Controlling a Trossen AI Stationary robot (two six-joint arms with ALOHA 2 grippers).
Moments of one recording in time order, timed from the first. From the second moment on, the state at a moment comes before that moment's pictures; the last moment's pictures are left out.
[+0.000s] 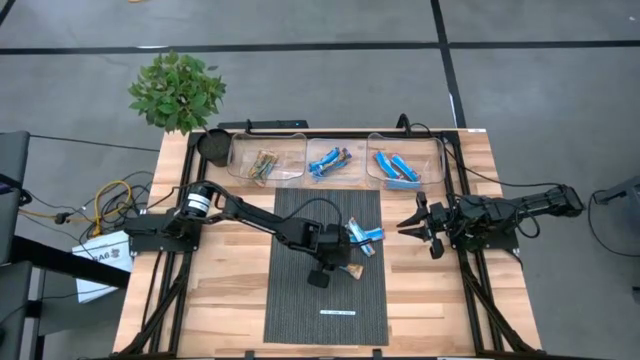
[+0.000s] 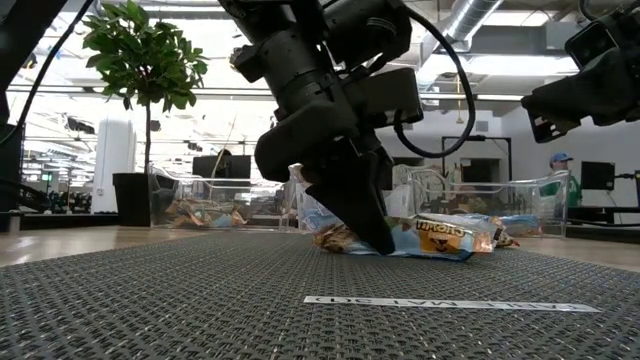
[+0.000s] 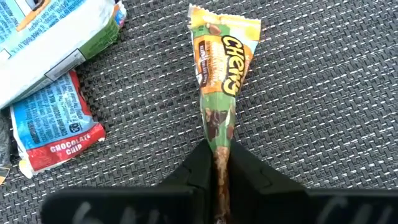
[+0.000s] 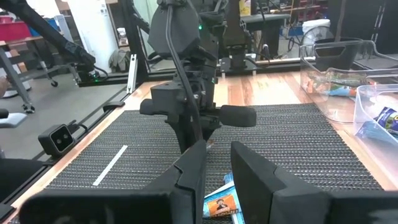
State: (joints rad) left arm -0.17 2.14 1.45 -0.32 0.07 0.18; right arm 0.17 0.14 0.01 0.01 0.00 0.08
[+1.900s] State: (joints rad) left arm -0.16 1.81 1.45 -0.30 -0.47 0.28; right arm 0.17 0.14 0.01 0.01 0.00 0.08
